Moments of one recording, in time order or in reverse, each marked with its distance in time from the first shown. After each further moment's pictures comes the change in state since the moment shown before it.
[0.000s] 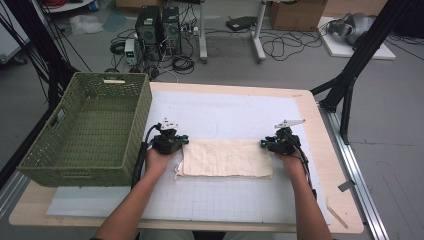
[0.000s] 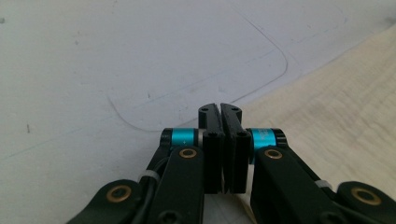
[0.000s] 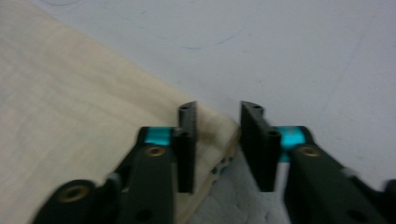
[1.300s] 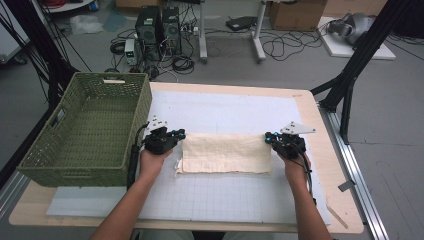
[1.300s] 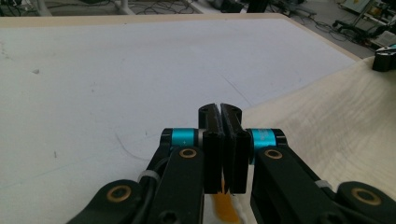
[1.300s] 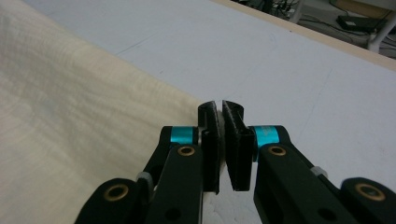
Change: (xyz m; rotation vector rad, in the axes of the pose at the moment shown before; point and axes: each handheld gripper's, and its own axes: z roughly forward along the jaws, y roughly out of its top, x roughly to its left) left arm -0.003 0.006 -0.039 -0.195 -0.046 -0.047; right arm 0.024 -0.004 -0.034 -0.243 -0.098 -0.109
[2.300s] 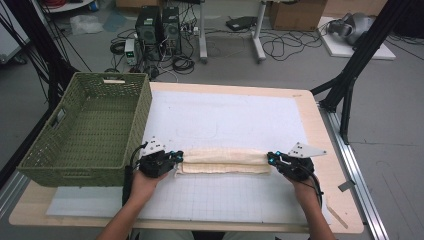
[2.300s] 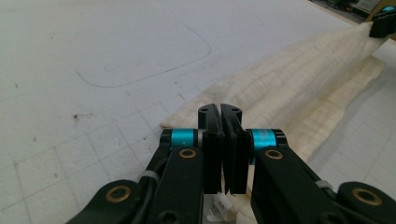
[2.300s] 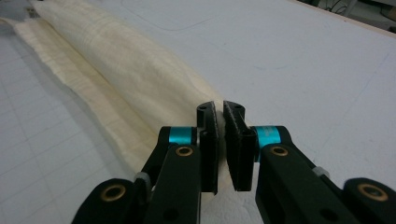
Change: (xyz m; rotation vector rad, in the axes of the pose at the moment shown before) left arm -0.026 -0.041 -0.036 0.087 -0.066 0.085; right arm 0.022 -0.038 -0.042 -0.028 0.155 -0.052
